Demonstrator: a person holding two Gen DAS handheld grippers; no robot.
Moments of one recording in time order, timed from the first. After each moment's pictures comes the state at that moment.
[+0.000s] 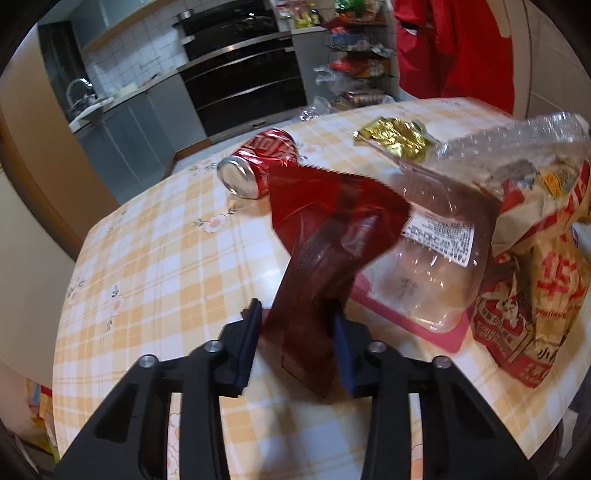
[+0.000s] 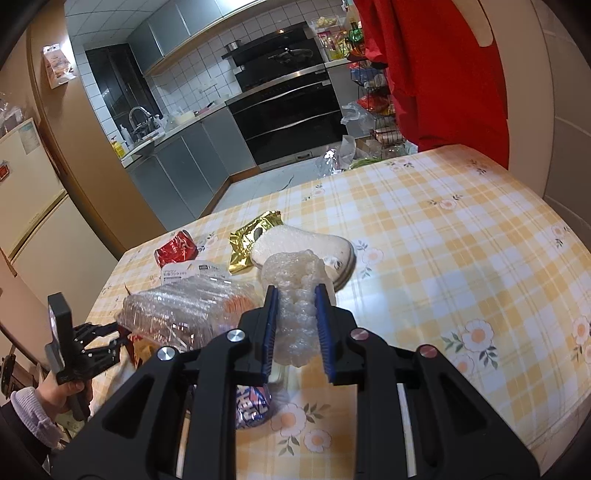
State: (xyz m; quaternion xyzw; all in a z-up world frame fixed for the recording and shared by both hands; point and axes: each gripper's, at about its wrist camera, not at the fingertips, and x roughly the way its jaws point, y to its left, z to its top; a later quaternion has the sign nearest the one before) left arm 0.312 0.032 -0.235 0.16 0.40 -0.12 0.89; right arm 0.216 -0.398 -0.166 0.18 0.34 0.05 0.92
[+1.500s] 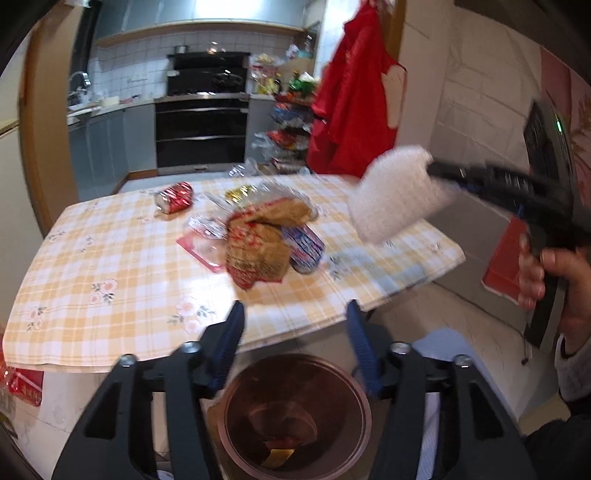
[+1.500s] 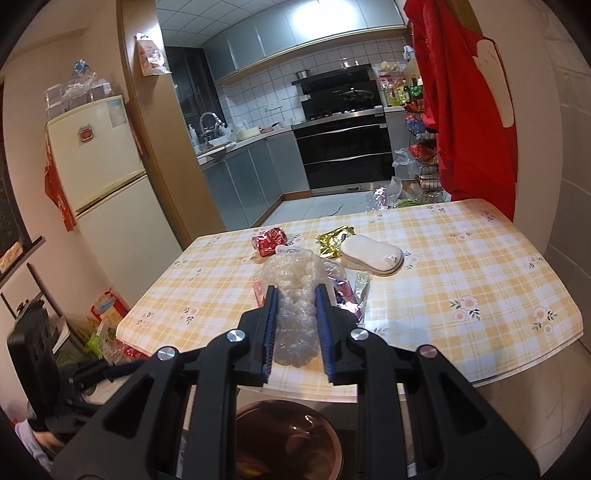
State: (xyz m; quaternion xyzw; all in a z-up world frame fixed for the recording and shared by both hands) left arm -0.004 -0.010 -0.108 0.00 0.31 -0.24 0.92; right arm 0.013 -0.321 -0.061 0.11 0.27 0.14 0.95
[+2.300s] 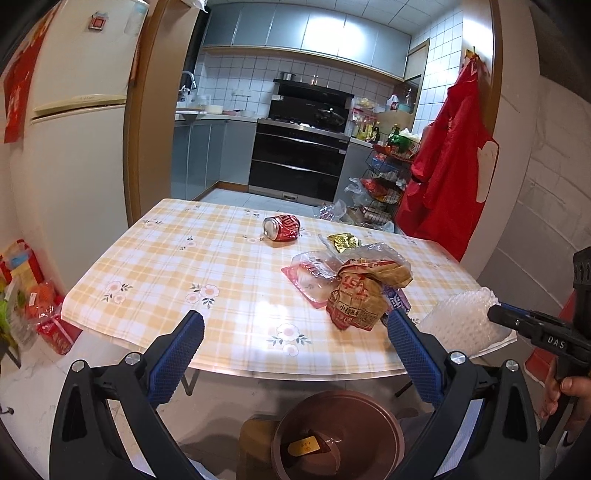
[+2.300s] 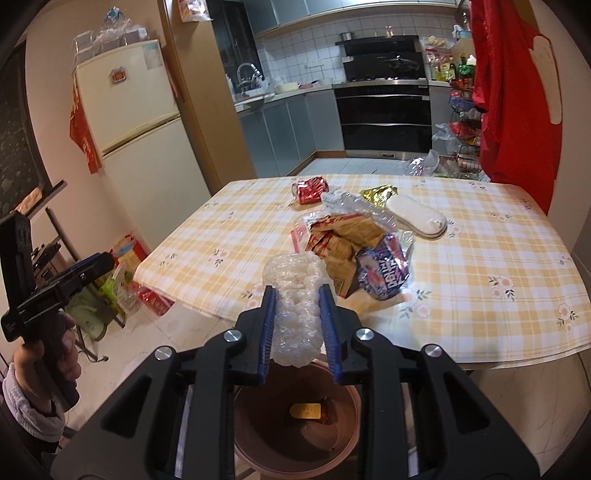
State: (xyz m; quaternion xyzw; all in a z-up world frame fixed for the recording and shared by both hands) left arm -0.011 0.083 -0.074 -0.08 0.27 -0.07 0.96; right arm 0.005 -0.259 -0.085 0.05 0.34 0.21 0.92
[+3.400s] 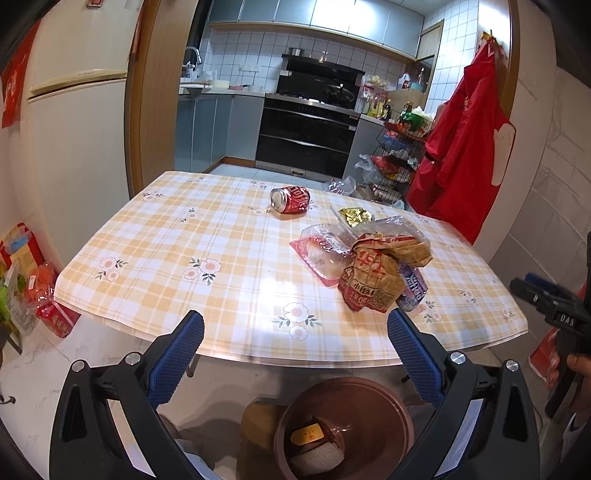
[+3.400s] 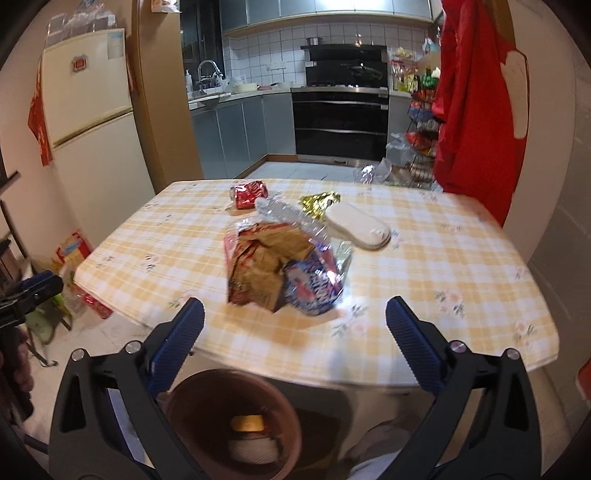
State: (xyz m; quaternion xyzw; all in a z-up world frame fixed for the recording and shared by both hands) left arm 0.022 0.079 -0.111 -0.08 0.32 -0.06 0.94; right arm 0.051 -0.292 -0.097 -0.01 0.32 0.11 0.94
